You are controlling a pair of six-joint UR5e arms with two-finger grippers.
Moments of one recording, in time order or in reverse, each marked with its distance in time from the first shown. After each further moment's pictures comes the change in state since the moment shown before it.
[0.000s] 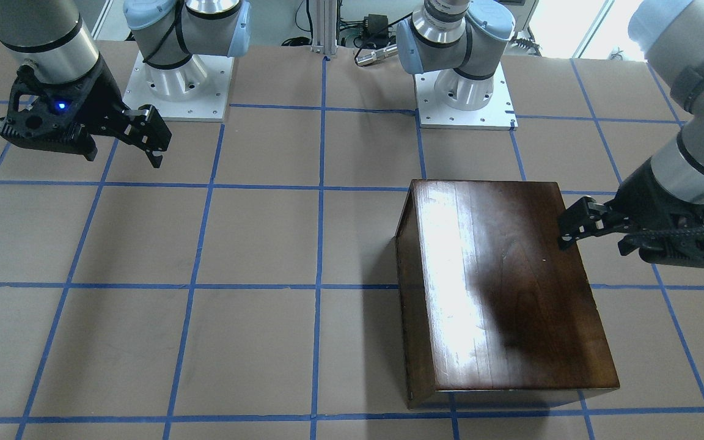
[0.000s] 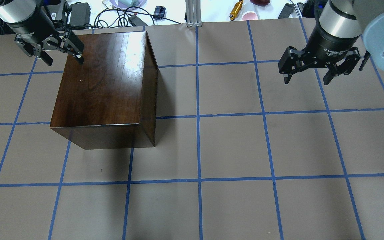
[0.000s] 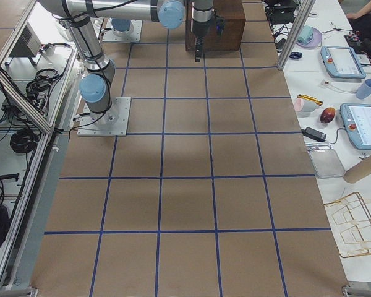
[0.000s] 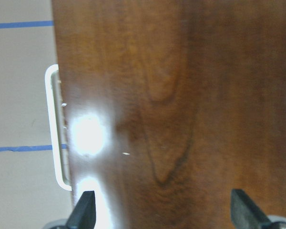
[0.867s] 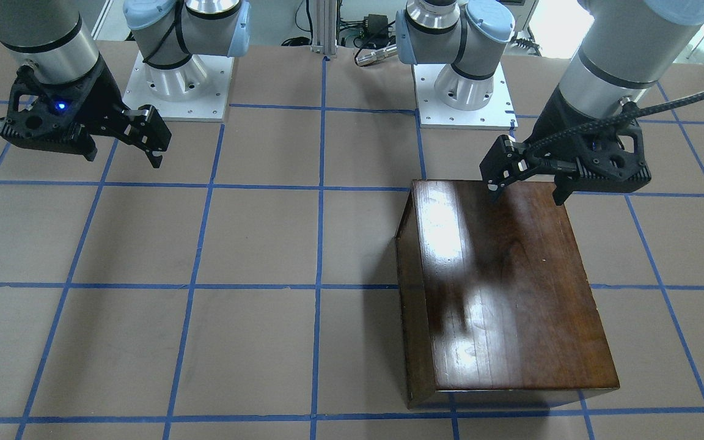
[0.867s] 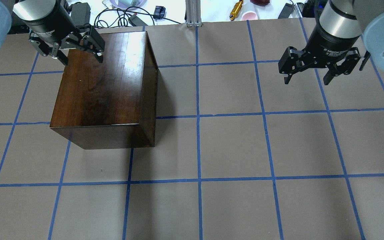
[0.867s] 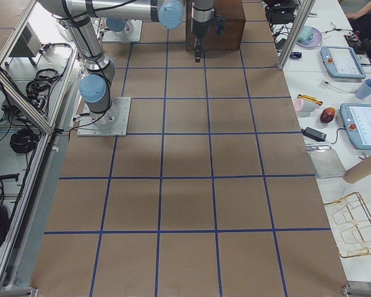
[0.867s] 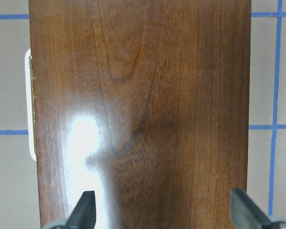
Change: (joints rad) left arm -0.208 0.131 -0.020 -0.035 0.014 -0.270; right arm 0.000 0.000 0.000 0.000 0.000 0.000
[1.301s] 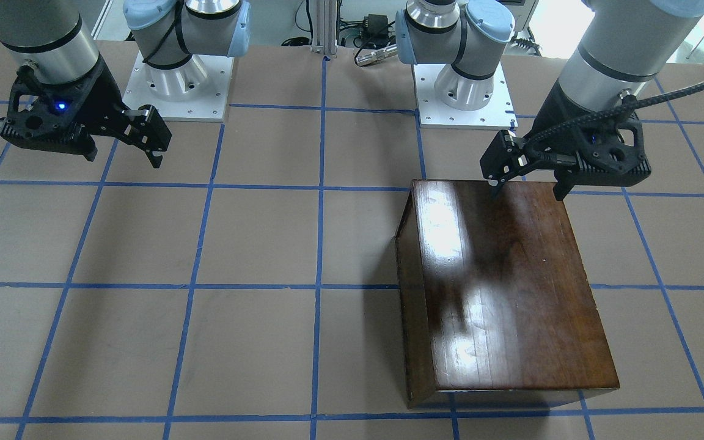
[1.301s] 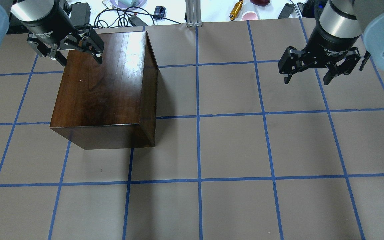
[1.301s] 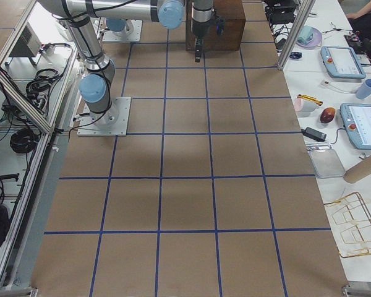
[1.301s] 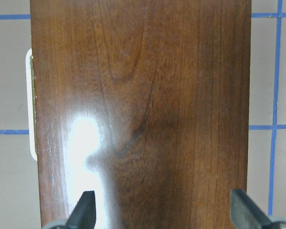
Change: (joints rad) left arm -0.003 0.019 -0.013 -0.004 0.005 -0.004; right arm 0.000 0.000 0.000 0.000 0.000 0.000
